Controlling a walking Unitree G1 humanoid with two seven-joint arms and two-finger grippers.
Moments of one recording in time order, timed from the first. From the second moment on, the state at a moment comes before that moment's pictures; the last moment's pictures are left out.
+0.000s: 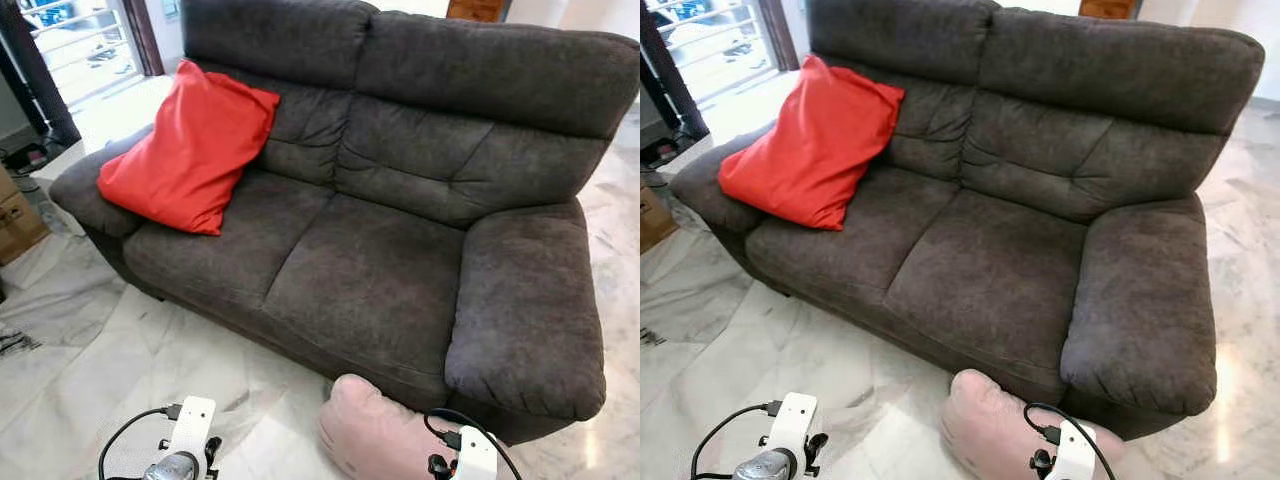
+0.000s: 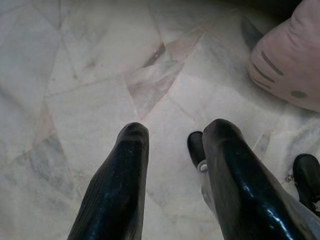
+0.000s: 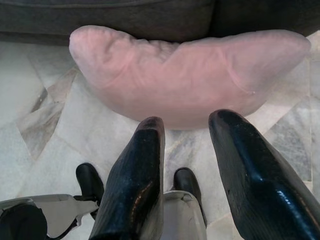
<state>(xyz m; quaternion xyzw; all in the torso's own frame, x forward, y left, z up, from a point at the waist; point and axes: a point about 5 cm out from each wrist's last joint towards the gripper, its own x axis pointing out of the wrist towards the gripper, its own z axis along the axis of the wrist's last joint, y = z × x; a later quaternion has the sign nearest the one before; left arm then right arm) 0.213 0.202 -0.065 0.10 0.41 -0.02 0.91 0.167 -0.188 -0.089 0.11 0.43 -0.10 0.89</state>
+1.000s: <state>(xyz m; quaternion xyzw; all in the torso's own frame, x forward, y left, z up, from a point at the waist) 0.209 0.212 -0.066 0.11 0.42 -0.01 0.90 0.176 -0.172 -0.088 0.12 0.43 -0.09 0.89</state>
